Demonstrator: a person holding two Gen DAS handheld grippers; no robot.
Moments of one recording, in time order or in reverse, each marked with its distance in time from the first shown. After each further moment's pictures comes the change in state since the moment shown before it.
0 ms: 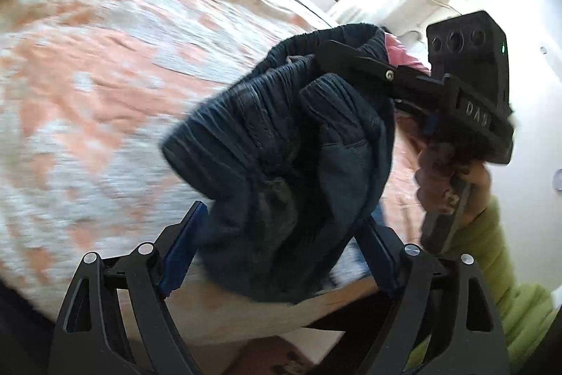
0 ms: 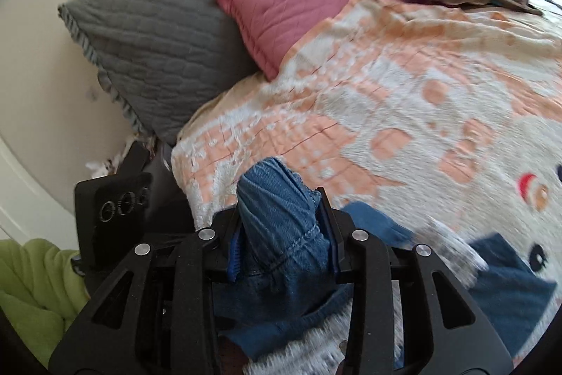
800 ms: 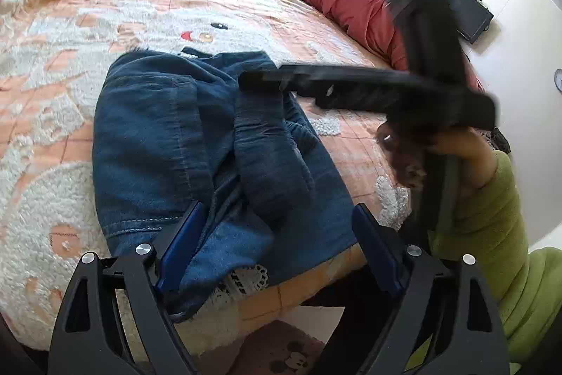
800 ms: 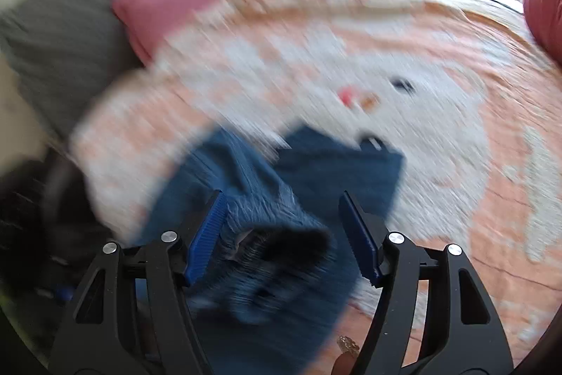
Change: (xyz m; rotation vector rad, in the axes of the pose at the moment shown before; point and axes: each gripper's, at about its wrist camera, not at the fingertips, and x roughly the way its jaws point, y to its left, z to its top) left arm 0.092 -0.104 -0.017 0.303 0.163 0.021; right arm -0.067 -0.073 -0.093 0.113 0.031 -0.492
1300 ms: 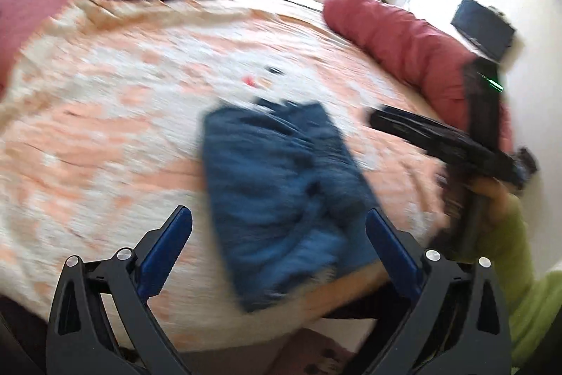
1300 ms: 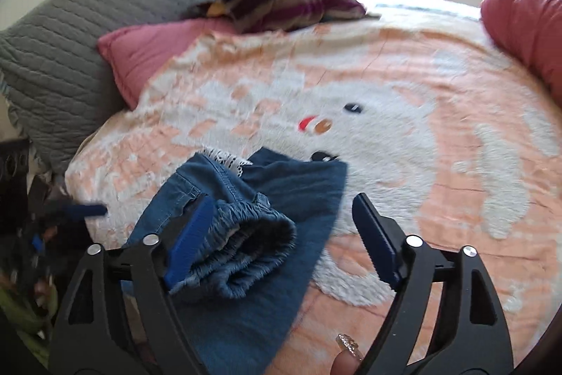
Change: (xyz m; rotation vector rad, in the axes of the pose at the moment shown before) left arm -0.074 0.018 -0.006 -0.009 -0.129 0.208; right arm -0.065 -0.016 -0.025 0.089 -0.235 -0.034
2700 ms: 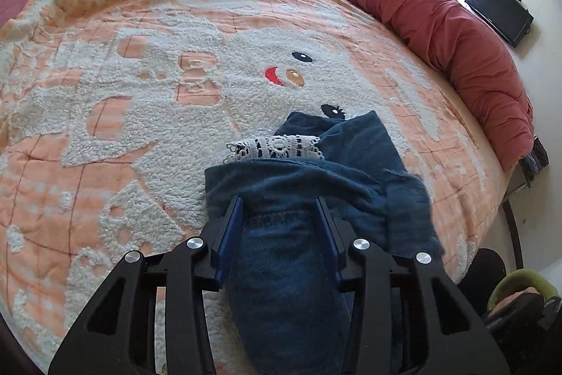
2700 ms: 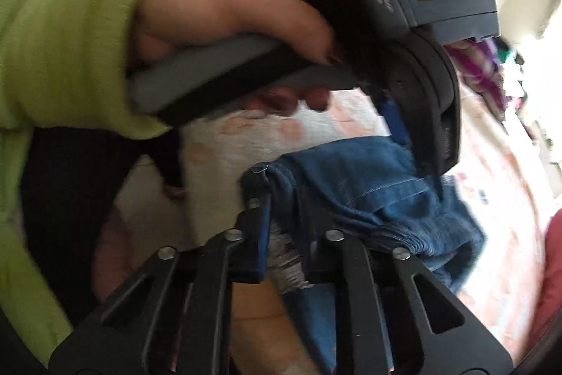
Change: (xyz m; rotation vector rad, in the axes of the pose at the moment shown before) left arm 0.101 0.037 0.060 0.006 0.154 -0.019; right arm 0.021 0.183 -0.082 -0.824 0.216 0.189
